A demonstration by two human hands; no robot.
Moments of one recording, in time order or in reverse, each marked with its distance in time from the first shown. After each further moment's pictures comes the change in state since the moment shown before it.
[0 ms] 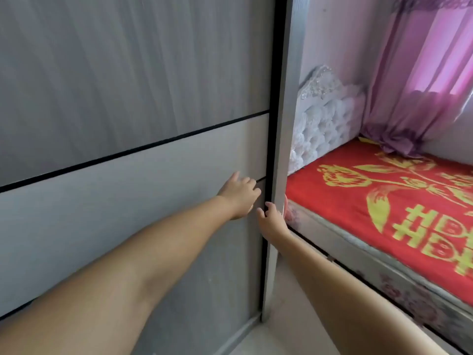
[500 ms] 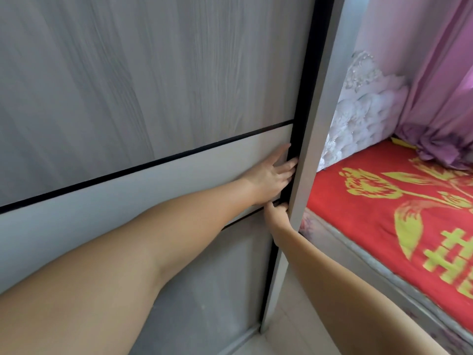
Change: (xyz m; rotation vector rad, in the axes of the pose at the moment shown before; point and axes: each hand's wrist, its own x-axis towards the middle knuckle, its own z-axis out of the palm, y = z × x) left_hand 0.121 -0.044 0.001 0.500 0.129 0.236; right_hand 0.134 -0.025 0.015 0.266 0.054 0.281
